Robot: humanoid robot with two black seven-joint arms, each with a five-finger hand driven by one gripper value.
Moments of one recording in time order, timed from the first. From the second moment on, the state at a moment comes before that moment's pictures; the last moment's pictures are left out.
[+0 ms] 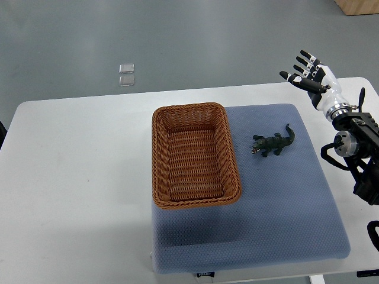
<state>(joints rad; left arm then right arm) 0.03 0.00 -0.11 -0.16 0.04 0.00 0.00 0.67 -0.19 1.18 0.59 -0.76 0.10 0.29</state>
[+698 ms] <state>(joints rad) 0.03 0.00 -0.11 -0.16 0.03 0.00 0.00 0.68 -0.19 1.18 0.59 -0.76 0.11 0.29</state>
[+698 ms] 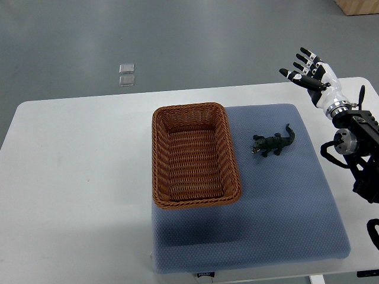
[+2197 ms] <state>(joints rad) 0.03 0.00 -0.11 -0.16 0.04 0.00 0.00 0.69 -0.28 0.95 0.68 -0.96 0.15 0.41</state>
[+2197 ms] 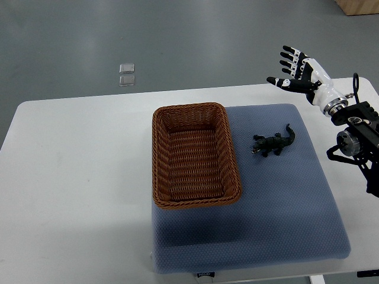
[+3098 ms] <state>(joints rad) 0.03 0.00 -0.11 -0.16 0.04 0.00 0.00 0.84 -0.56 0.30 0.91 -1.61 0.09 0.53</state>
